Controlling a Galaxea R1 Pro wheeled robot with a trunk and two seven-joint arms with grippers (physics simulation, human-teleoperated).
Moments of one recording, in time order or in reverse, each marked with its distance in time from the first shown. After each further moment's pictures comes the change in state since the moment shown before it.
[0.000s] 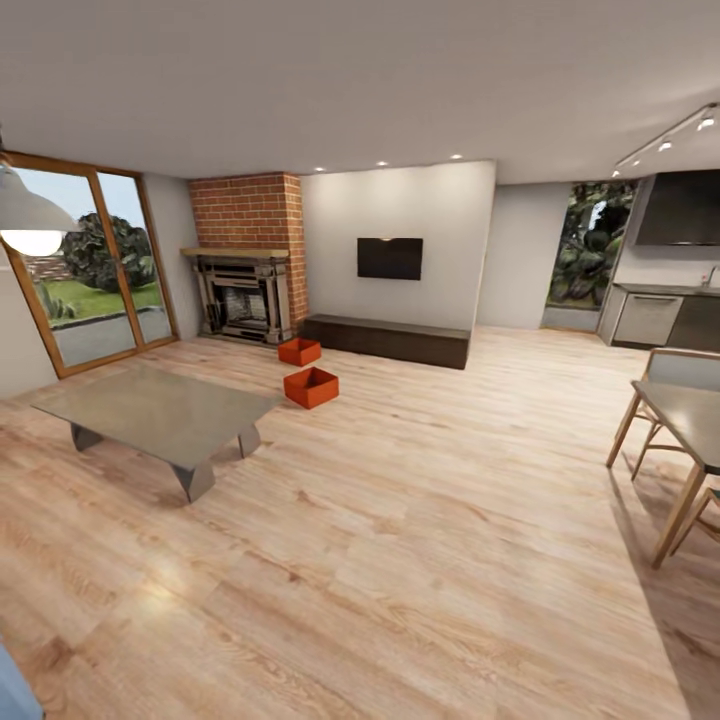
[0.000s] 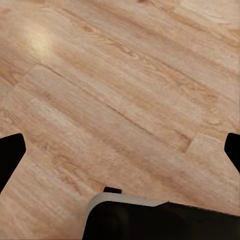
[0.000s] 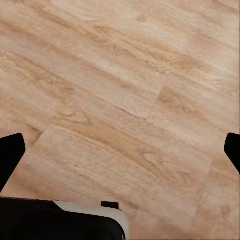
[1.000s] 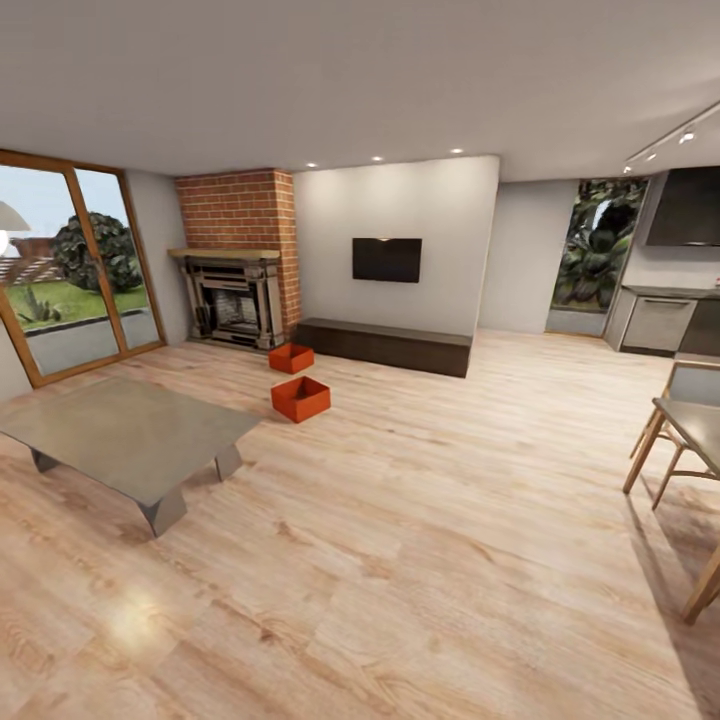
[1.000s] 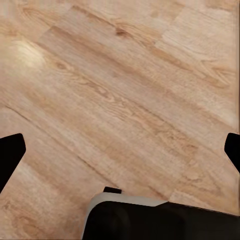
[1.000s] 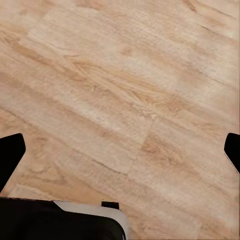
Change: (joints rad) left arm 0.000 0.000 0.000 0.000 0.000 0.000 0.000; right arm 0.000 0.001 0.000 0.000 0.000 0.000 0.000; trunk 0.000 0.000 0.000
